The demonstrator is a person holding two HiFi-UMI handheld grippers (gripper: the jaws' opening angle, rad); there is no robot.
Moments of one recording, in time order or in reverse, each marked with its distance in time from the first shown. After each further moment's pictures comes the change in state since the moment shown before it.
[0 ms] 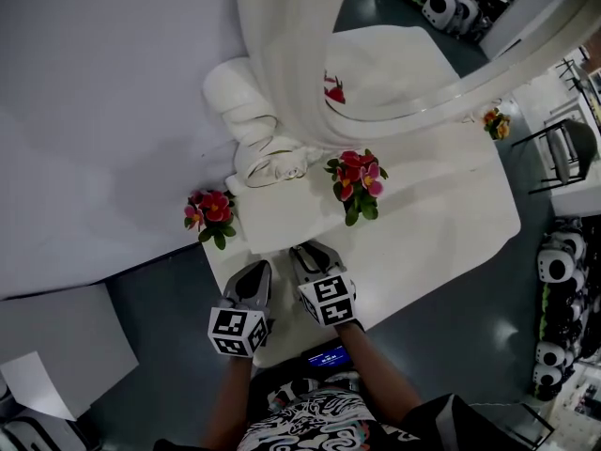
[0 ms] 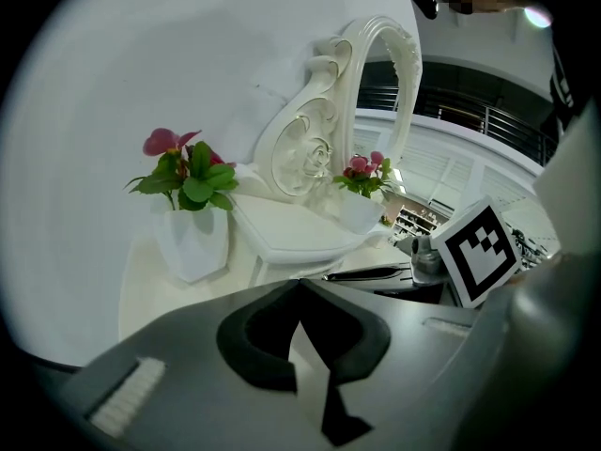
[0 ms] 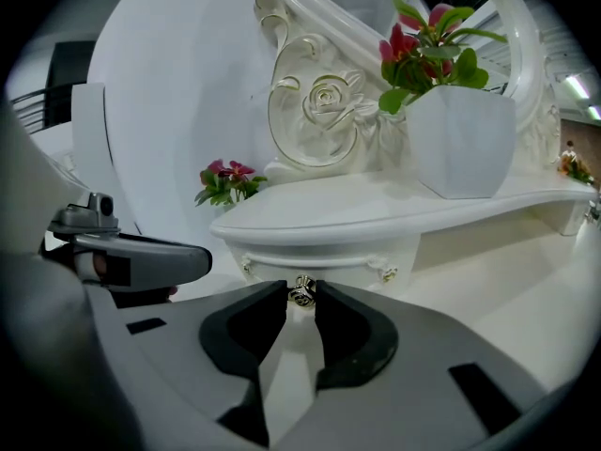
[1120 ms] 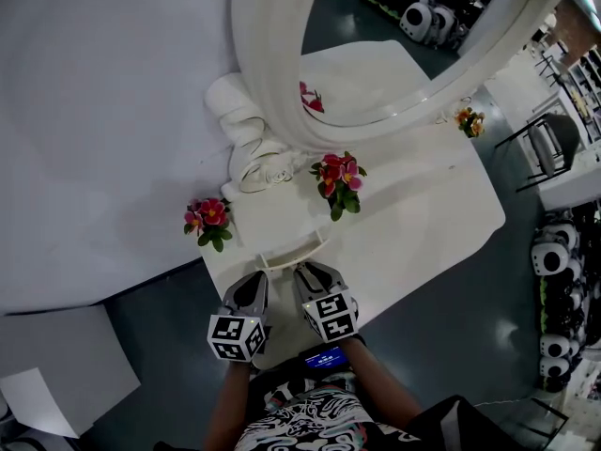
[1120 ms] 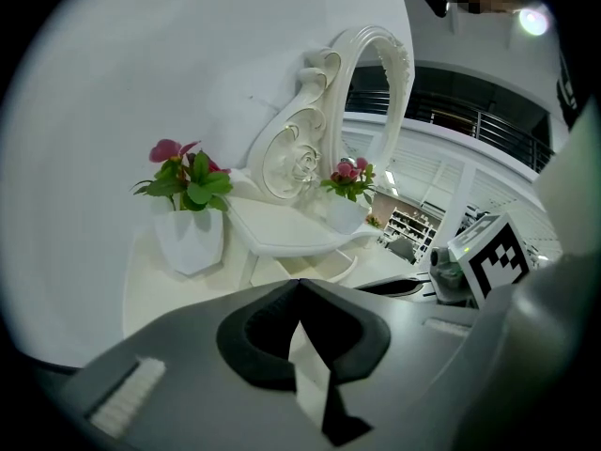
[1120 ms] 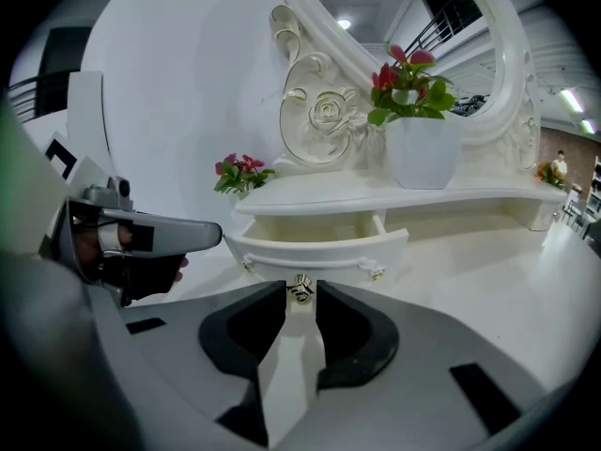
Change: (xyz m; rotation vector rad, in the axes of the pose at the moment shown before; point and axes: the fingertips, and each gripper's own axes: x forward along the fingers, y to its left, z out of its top) left arm -0.022 -0.013 -0.005 0.008 -0.009 -0.041; right arm -0.046 0.009 -0.032 -0.006 0.034 -0.068
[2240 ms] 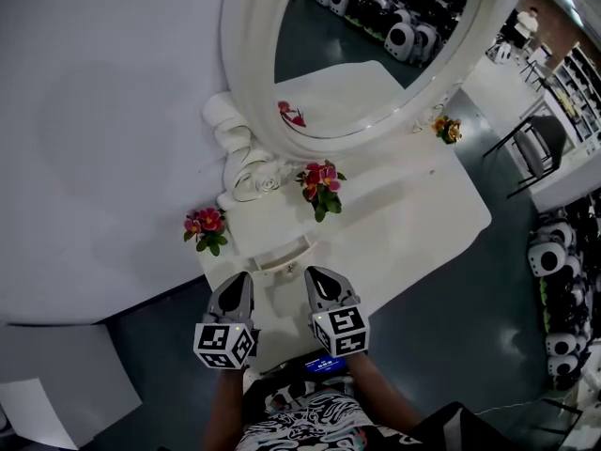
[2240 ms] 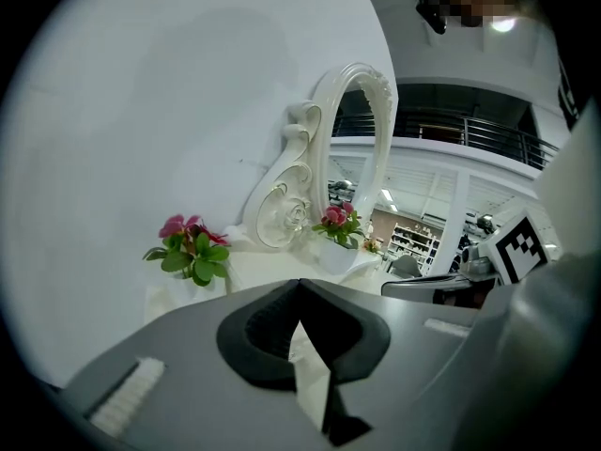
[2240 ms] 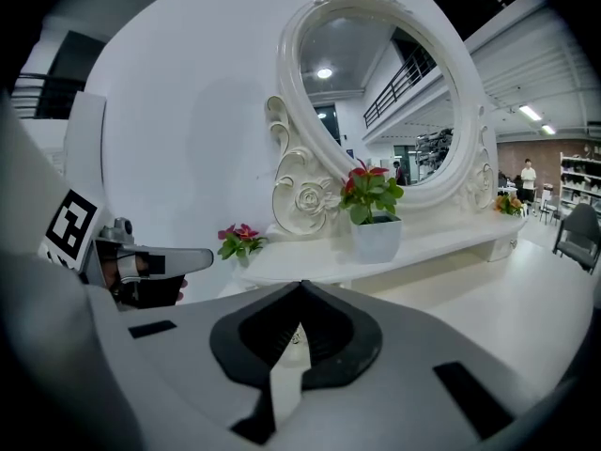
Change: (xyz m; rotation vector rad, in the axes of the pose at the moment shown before) left arm -0.042 -0.013 0.058 0.059 -0.173 0.026; right arm -0.086 -0.005 0.061 0.053 -0.249 -0.097
